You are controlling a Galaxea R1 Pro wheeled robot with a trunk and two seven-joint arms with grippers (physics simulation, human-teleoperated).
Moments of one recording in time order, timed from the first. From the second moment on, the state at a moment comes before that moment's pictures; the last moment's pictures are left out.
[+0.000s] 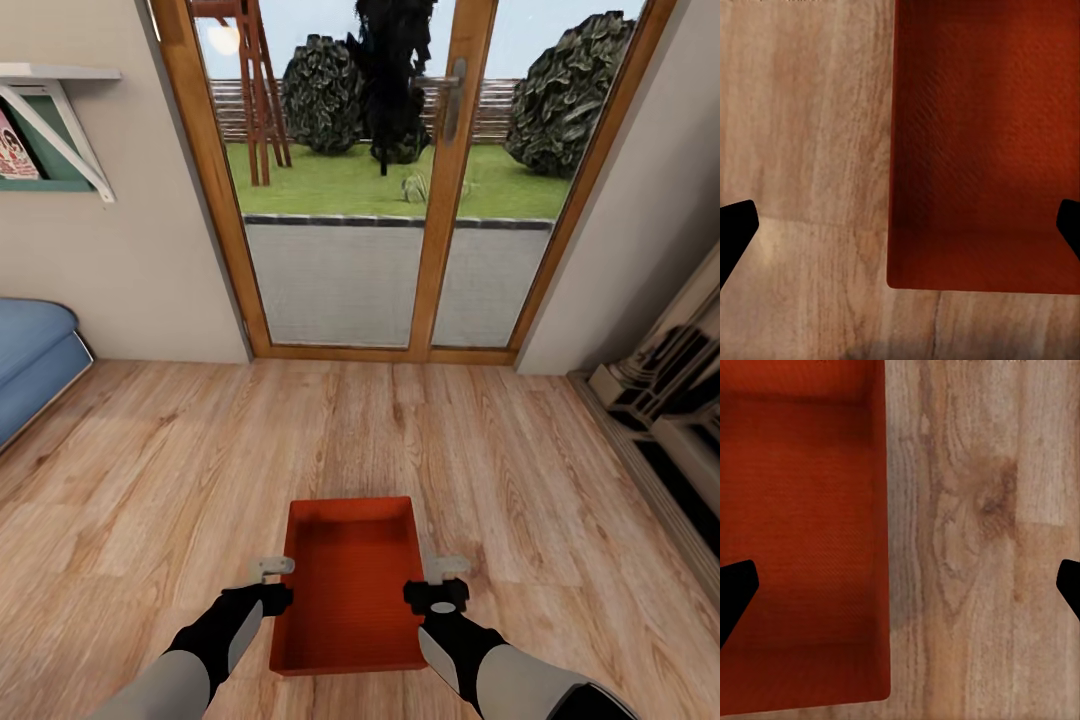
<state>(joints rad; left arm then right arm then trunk) -0.63 -0.10 0.10 -0.37 -0.04 0.29 0.11 -0.70 0.17 0.53 -0.12 -0.40 -0.06 -0.37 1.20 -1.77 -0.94</state>
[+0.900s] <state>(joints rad) -0.63 -0.10 0.11 -0.37 -0.04 0.29 0.11 -0.70 0.17 0.53 -0.13 -0.40 -0.07 -0.37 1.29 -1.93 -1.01</state>
